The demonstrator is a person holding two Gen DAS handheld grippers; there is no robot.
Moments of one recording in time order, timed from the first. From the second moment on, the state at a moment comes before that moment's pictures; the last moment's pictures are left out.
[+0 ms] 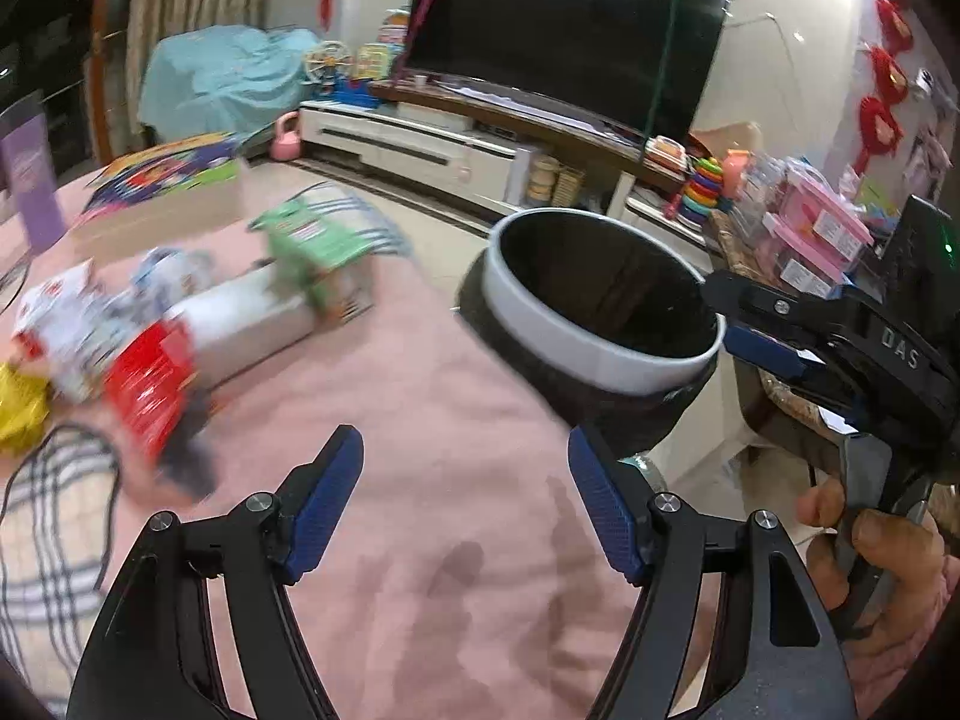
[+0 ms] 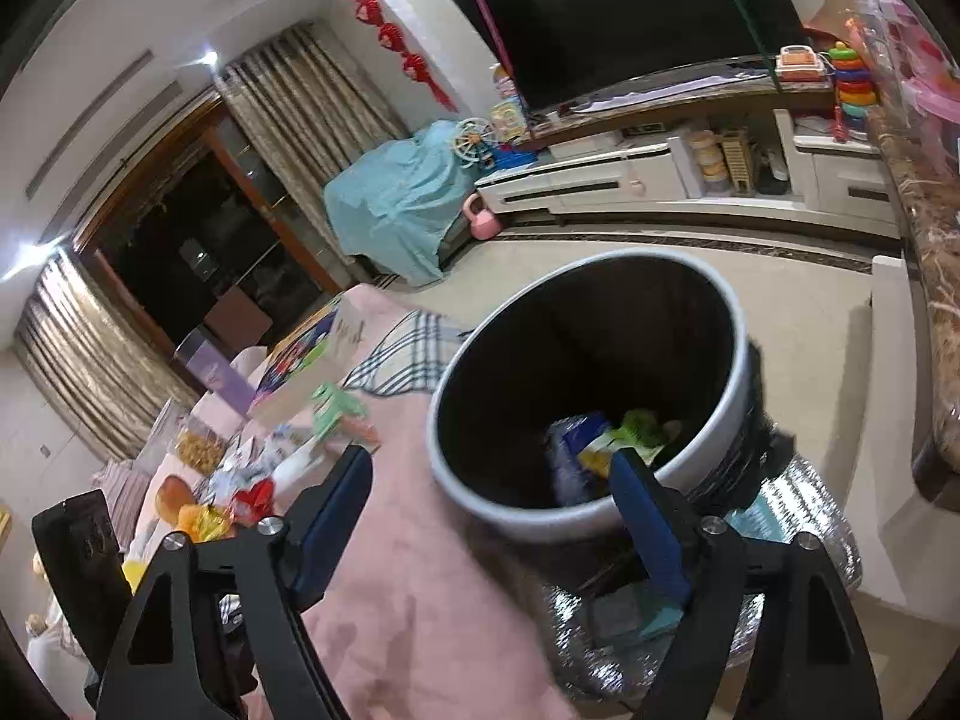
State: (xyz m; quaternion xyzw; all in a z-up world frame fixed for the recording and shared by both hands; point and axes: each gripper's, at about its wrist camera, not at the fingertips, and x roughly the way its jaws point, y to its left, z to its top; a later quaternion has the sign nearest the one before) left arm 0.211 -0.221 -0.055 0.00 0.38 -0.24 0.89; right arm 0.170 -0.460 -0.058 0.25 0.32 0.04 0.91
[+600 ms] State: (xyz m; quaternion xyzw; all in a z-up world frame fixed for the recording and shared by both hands) left arm 0.186 -0.081 -0.077 -0.06 0.39 -0.13 0.91; right arm 0.164 -0.346 -0.078 0.23 0.36 0.13 0.89
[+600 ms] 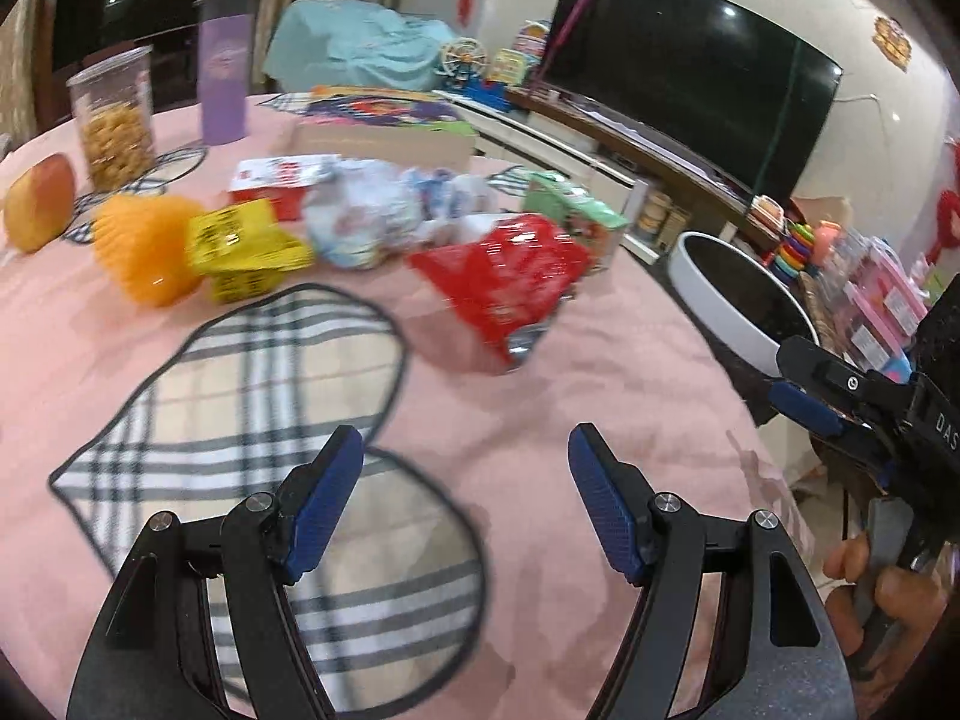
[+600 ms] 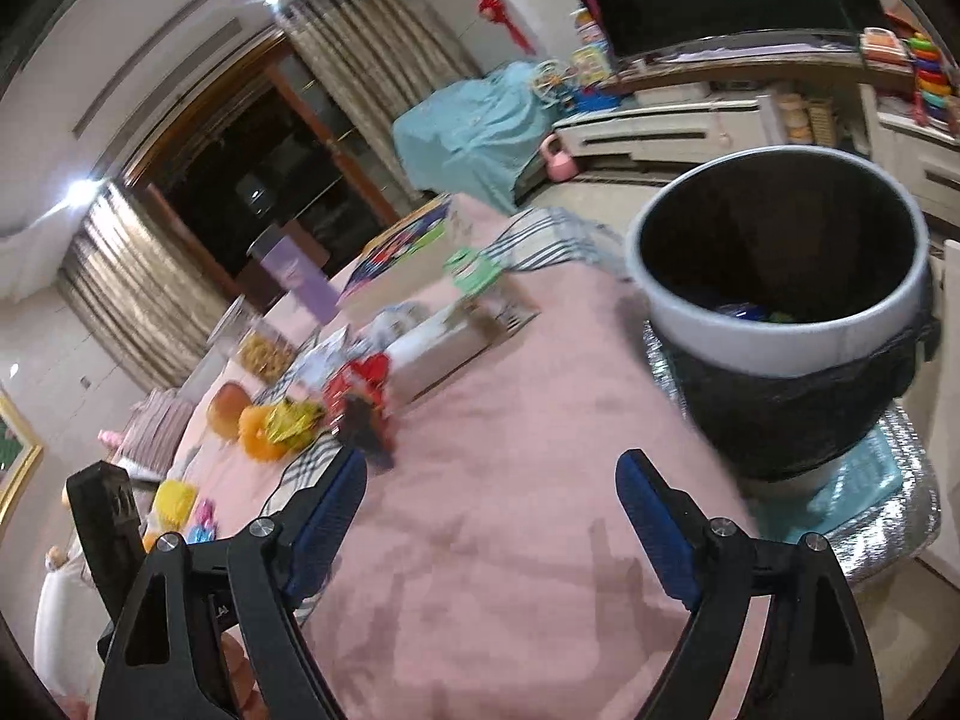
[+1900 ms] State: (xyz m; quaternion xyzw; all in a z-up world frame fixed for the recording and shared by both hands) left arm 0.294 0.004 -0.083 -0.12 0.40 -0.06 0.91; right arm 0.247 -0.253 -0.118 0.25 0.42 0.21 0.85
